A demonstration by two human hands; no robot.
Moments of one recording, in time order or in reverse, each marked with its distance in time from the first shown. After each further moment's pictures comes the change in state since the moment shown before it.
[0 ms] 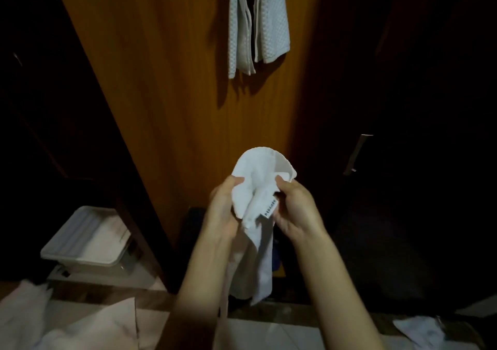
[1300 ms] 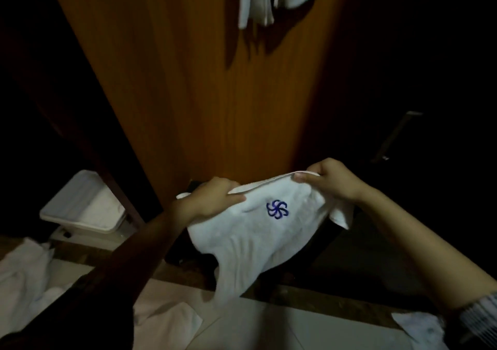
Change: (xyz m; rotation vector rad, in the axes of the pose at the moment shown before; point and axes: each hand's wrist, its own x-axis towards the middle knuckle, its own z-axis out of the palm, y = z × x) left_hand 0.136 -0.019 -0.080 1.686 -0.380 0.375; right_hand 0.132 -0.053 -0.097 -1.660 -0.368 -0.257
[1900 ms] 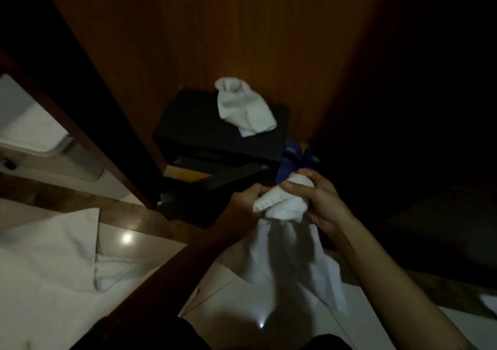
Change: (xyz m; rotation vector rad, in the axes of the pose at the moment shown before) left_hand 0.087 -0.281 0.432 -0.204 0.242 -0.055; right_hand 0.116 0.300 0.452 1.098 0.155 0.428
